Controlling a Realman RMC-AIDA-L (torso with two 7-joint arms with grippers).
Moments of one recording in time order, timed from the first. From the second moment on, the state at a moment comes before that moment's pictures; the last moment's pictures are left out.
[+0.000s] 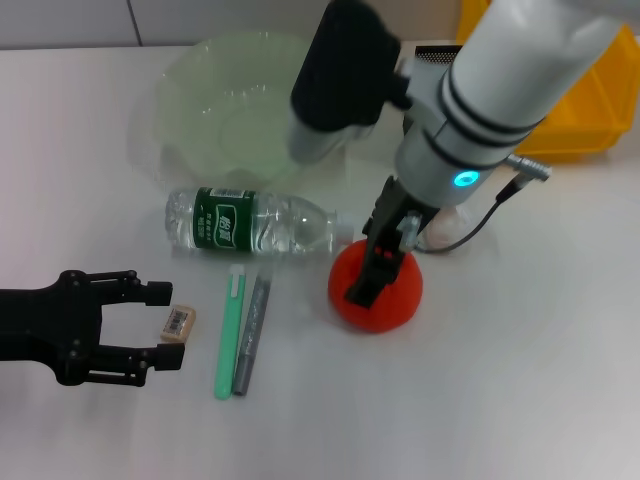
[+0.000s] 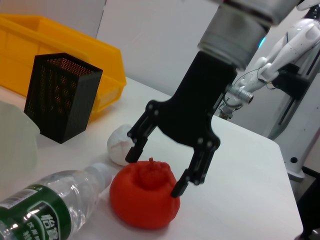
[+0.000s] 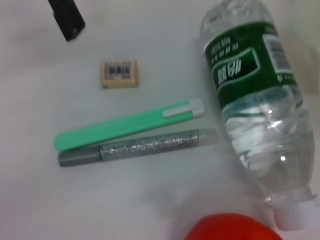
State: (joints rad) left arm -0.42 -1.96 0.66 0.68 2.14 1.88 -1.37; right arm 0.95 2.09 -1.77 -1.14 -2.48 -1.47 2.60
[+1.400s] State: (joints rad) left arm -0.43 -1.96 0.66 0.68 2.13 1.85 -1.36; right arm 1.00 2.08 -1.43 -1.20 -2.54 -1.34 2.43
